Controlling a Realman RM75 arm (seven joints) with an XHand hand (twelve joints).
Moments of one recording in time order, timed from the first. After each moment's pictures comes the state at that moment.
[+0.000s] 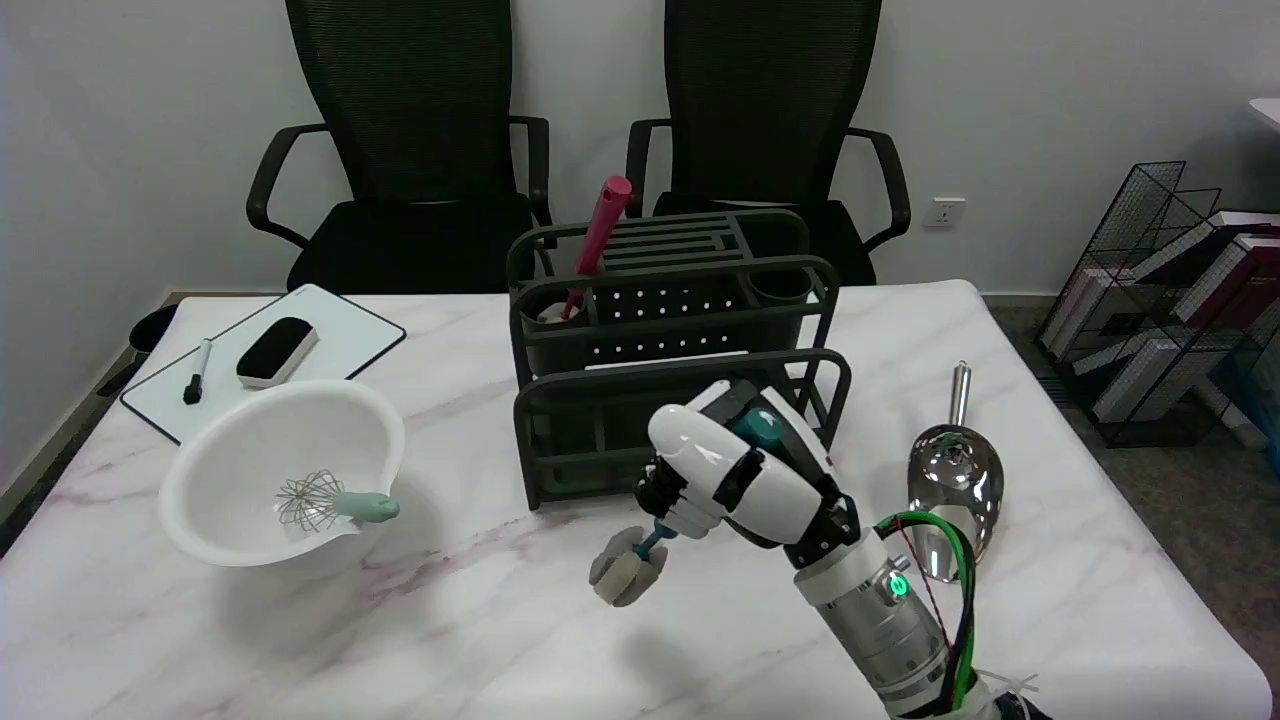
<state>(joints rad) -0.31 -1.05 -2.25 1.65 0.63 1.01 1.36</state>
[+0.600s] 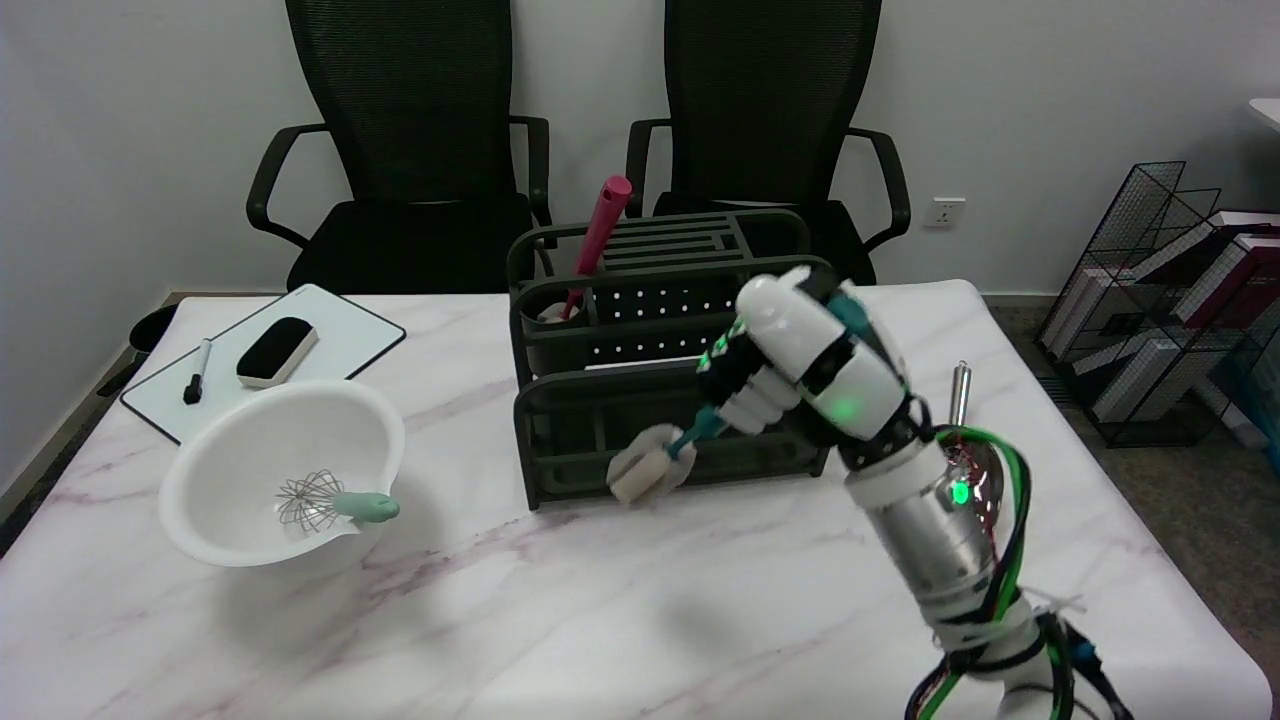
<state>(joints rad) -0.28 -0.99 -2.10 1.74 0.64 1.01 1.49</state>
